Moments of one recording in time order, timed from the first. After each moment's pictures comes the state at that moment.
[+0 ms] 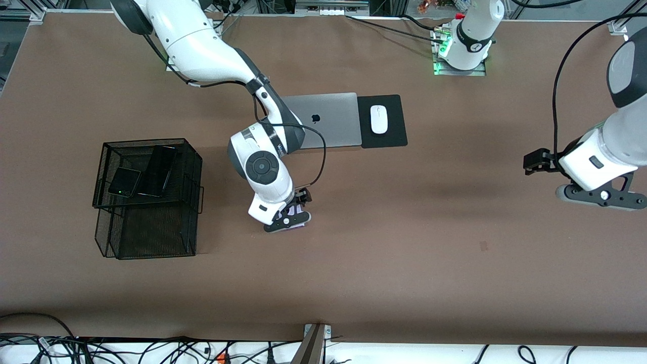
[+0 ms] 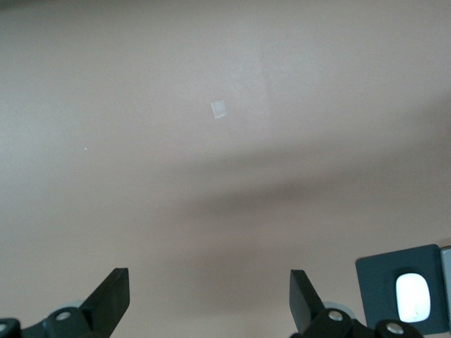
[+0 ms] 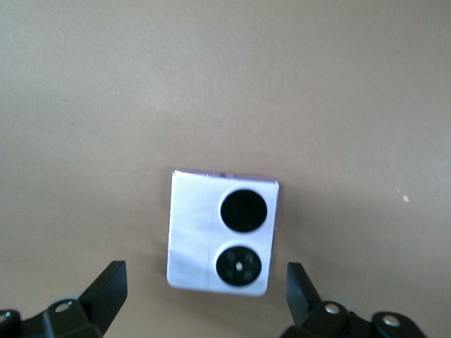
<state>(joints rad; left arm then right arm) 0.17 0.33 -0.32 -1.28 0.17 1.49 0.02 0.60 0.90 -0.04 -1.23 0.04 2.20 0.21</state>
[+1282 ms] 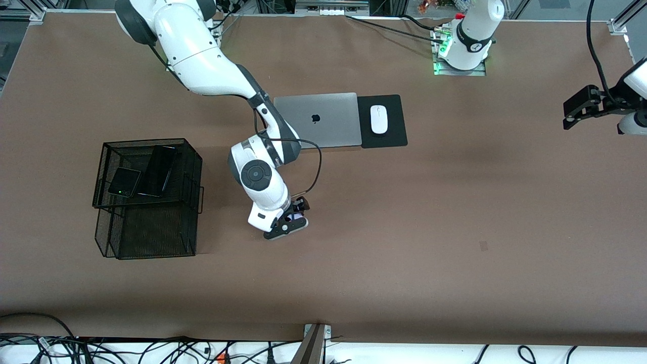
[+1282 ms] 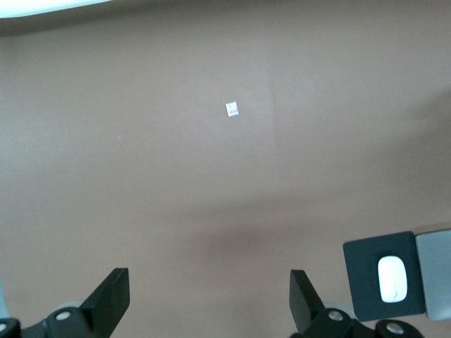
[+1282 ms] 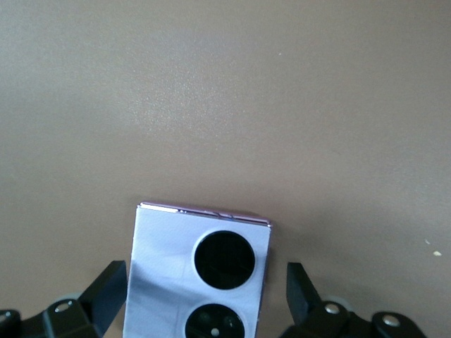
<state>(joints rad) 0.05 0.12 -0.14 -1.32 0.10 1.42 0.06 0.59 0.96 -0.05 -1.26 0.09 2.34 0.14</state>
